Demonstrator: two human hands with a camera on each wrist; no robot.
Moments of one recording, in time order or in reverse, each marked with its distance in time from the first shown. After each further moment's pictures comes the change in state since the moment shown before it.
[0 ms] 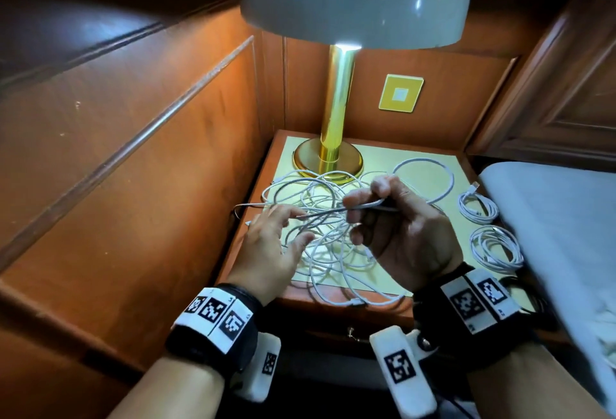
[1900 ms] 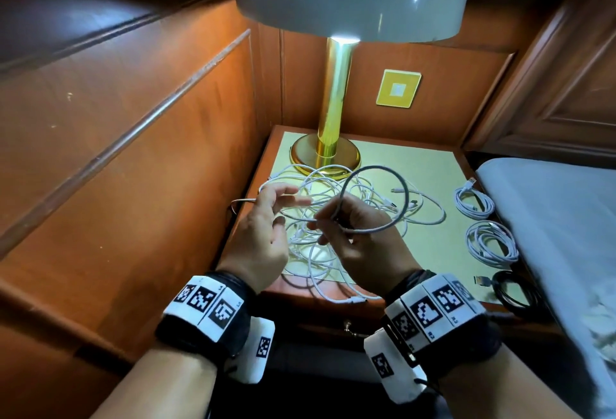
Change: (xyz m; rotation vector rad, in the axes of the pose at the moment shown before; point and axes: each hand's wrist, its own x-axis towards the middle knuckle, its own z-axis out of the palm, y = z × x) left_hand 0.006 0.013 -0.008 -0.188 0.014 0.026; right_hand 0.002 0.038 -0.004 -1.099 0.002 -0.285
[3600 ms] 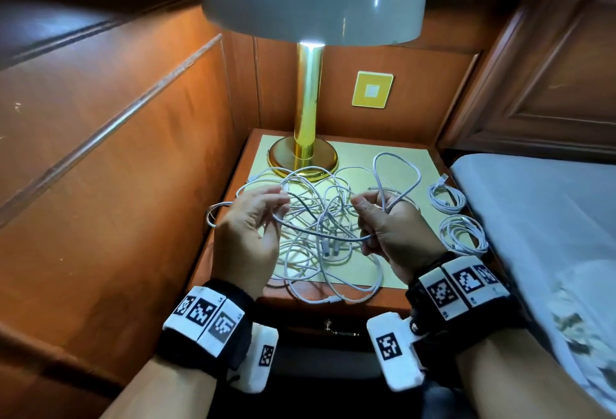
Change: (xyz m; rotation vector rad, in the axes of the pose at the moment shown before) left_hand 0.004 0.001 0.028 -0.041 0.269 0.138; right_hand -0.003 0.013 -0.056 0.416 0.218 0.511
